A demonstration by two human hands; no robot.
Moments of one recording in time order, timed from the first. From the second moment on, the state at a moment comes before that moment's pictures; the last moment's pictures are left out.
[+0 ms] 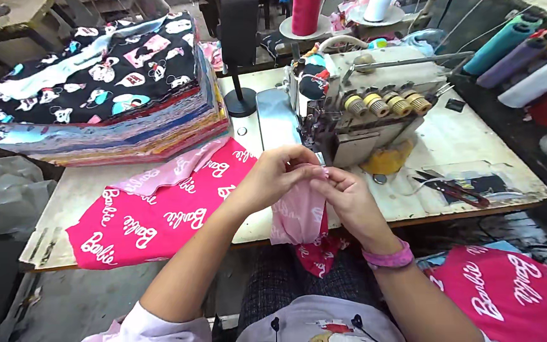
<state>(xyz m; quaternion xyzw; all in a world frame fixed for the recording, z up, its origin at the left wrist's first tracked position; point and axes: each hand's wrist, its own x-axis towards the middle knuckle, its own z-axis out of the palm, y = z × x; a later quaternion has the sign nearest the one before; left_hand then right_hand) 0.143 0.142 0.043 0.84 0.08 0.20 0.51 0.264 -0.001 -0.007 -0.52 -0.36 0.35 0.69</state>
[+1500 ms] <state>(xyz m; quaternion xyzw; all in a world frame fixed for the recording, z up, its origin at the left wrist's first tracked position) 0.165 0.139 0.017 0.92 0.18 0.28 0.21 0.264 0.000 -0.024 -0.63 -0.44 0.27 0.57</state>
